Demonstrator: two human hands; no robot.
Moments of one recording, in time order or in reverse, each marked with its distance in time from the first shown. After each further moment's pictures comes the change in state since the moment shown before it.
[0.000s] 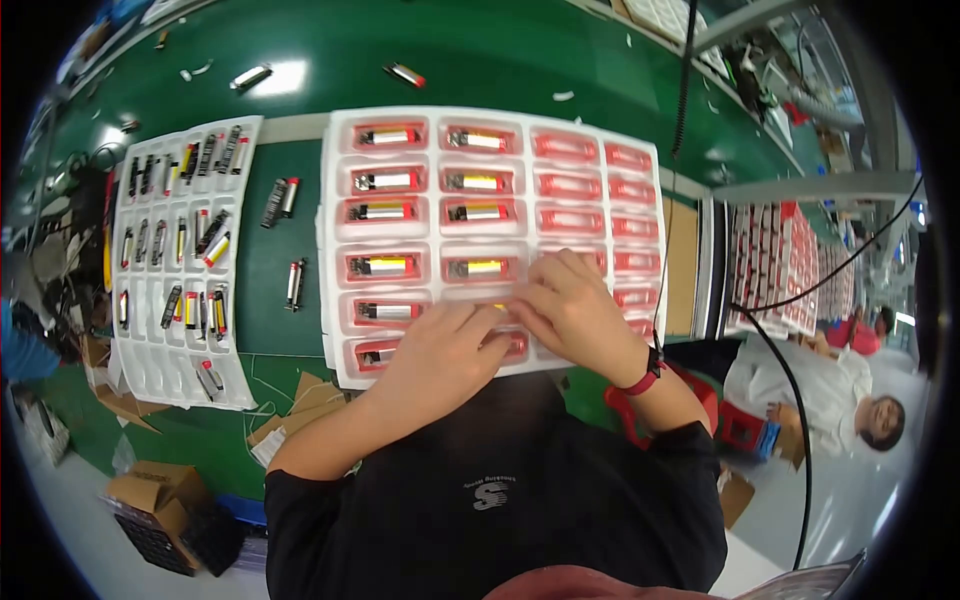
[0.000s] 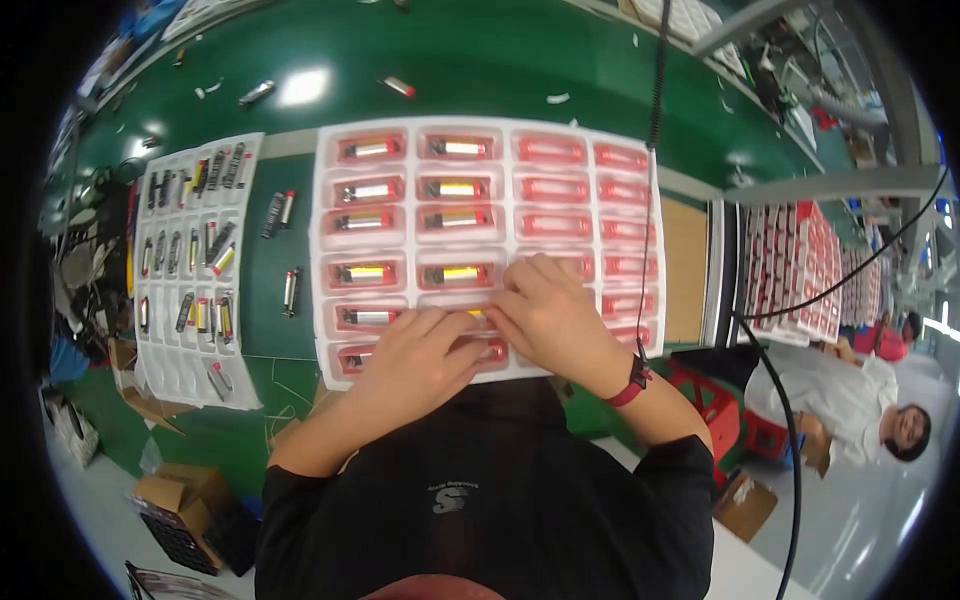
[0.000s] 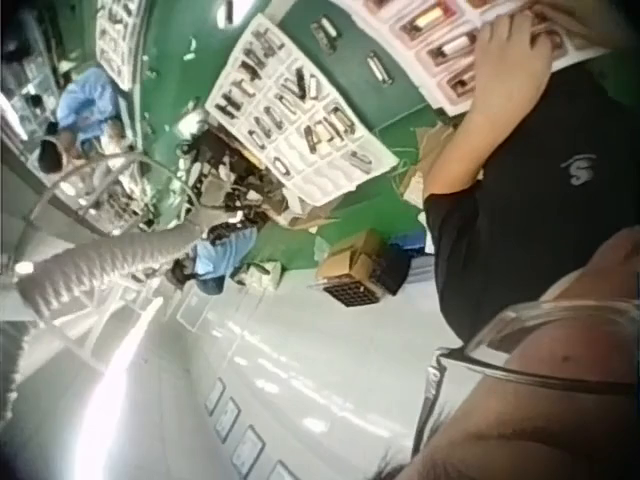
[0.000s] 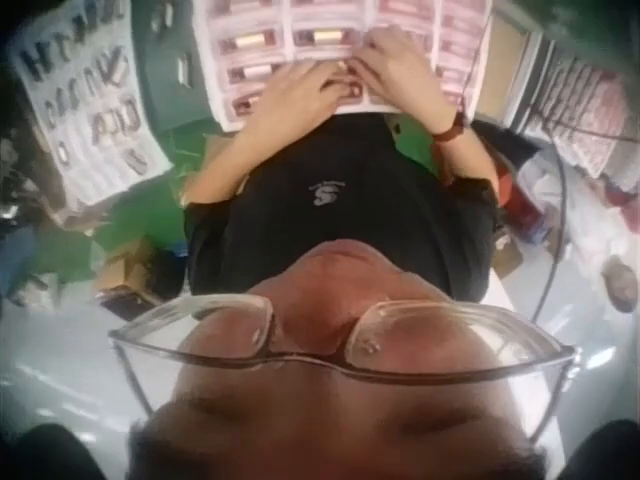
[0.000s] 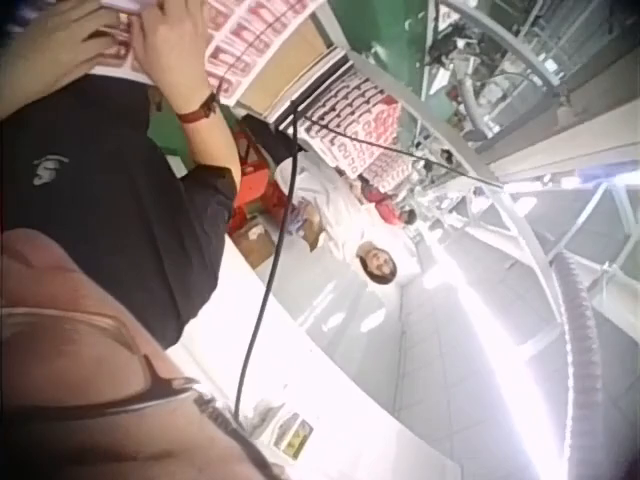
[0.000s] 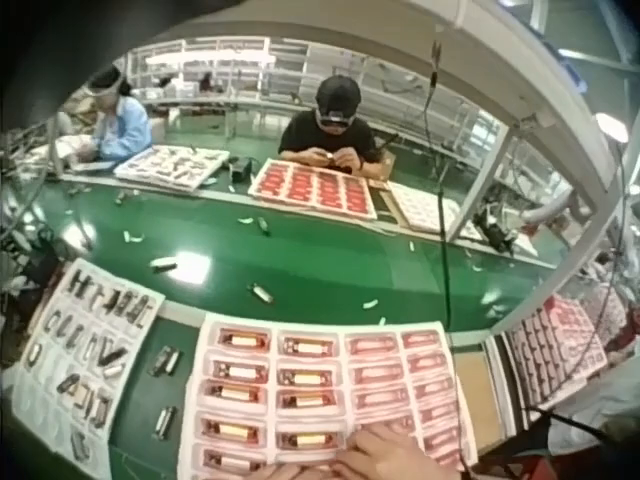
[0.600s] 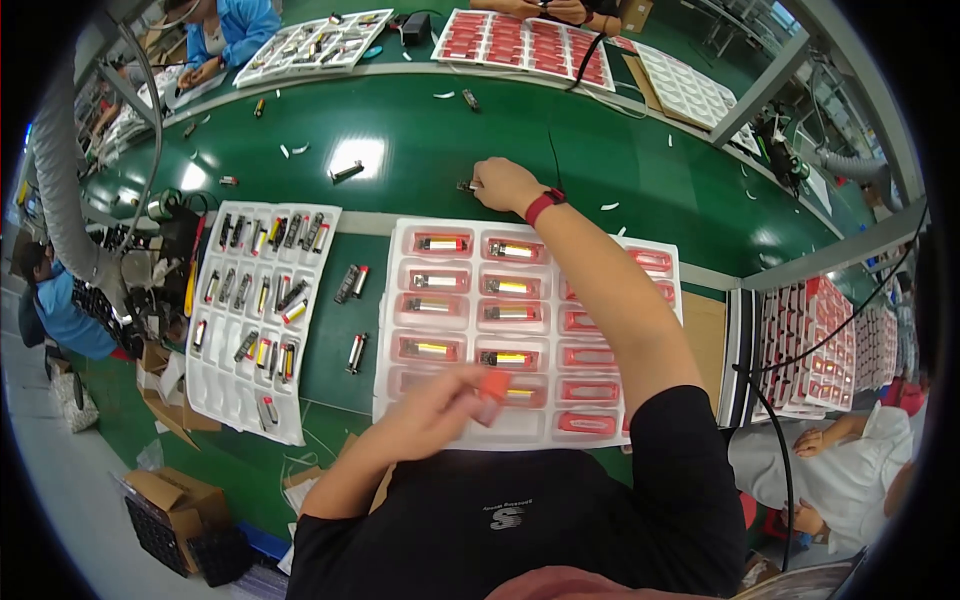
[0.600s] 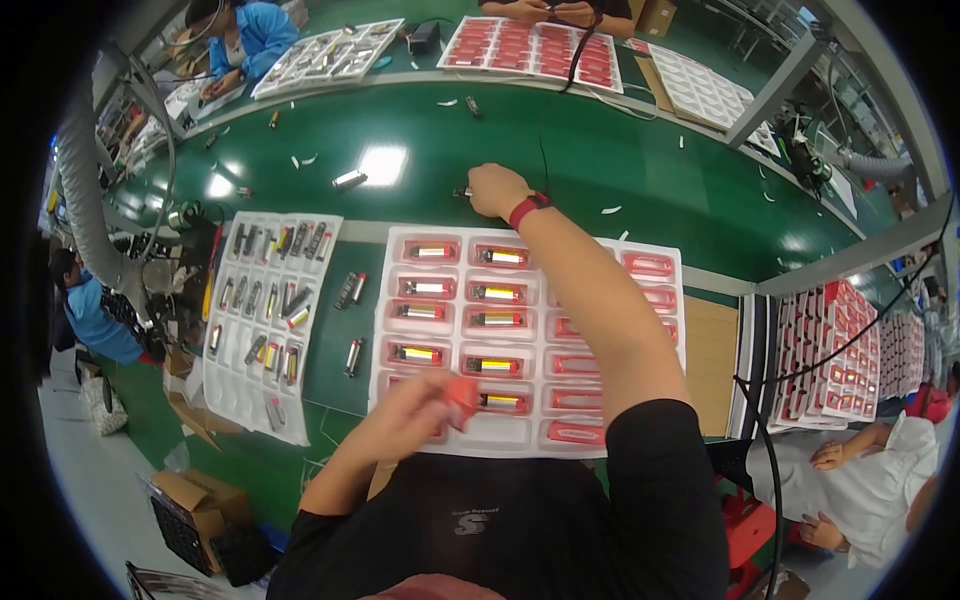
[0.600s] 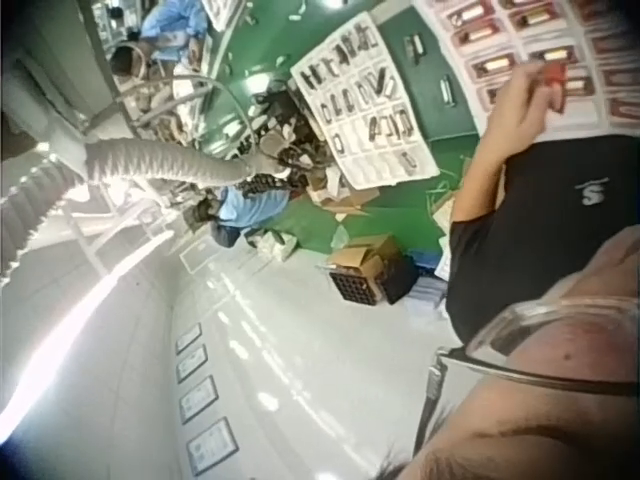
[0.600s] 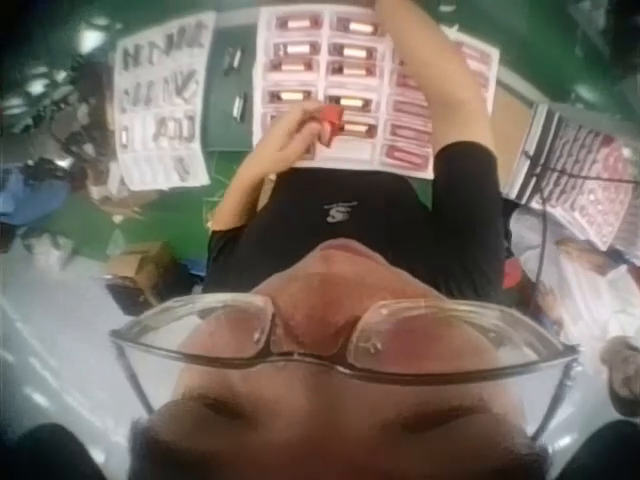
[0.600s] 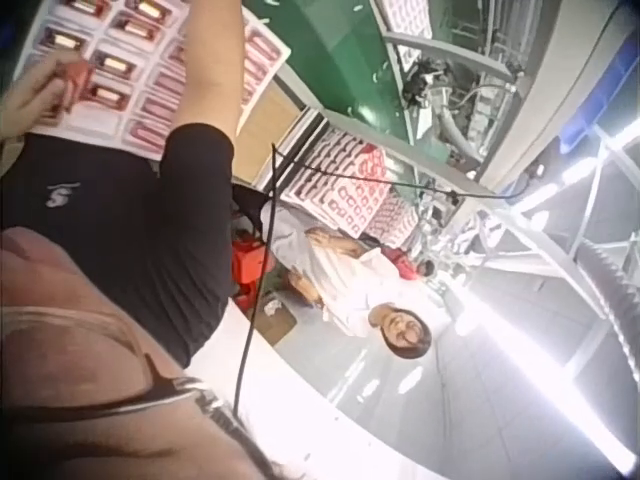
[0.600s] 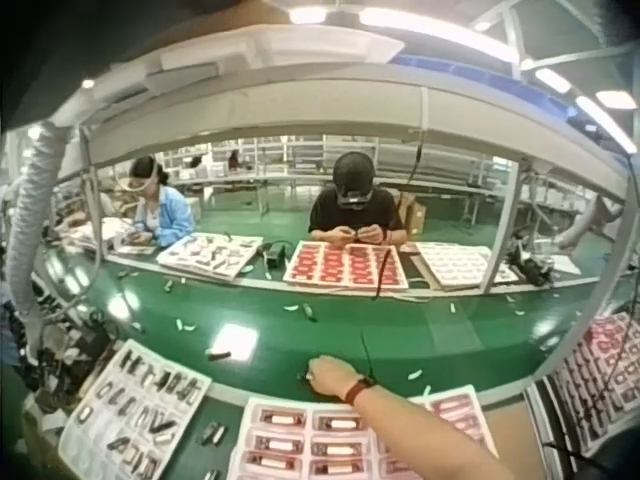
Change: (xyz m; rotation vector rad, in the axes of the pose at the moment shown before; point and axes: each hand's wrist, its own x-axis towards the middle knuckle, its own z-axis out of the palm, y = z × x) left_hand -0.007 -0.012 -0.041 -0.629 -0.001 -0.266; right_hand 0.297 0.161 0.068 -0.079 -0.174 0.146
